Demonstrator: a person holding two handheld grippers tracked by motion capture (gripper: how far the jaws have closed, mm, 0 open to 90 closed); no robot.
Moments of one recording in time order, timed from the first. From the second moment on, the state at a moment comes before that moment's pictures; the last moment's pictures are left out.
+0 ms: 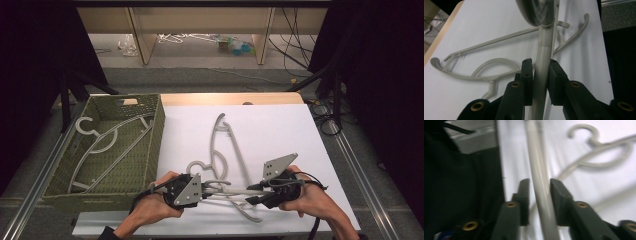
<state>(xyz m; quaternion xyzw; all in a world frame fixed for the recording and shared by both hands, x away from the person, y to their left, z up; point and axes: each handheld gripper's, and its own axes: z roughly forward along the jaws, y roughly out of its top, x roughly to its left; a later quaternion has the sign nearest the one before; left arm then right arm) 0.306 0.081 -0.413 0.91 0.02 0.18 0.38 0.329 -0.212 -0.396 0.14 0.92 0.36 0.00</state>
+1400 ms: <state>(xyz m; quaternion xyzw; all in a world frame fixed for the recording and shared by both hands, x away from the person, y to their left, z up) 0.333 0.180 -0.282 0.80 0.28 0.09 0.52 0.321 -0.225 -0.397 0.28 0.85 0.43 0.09</state>
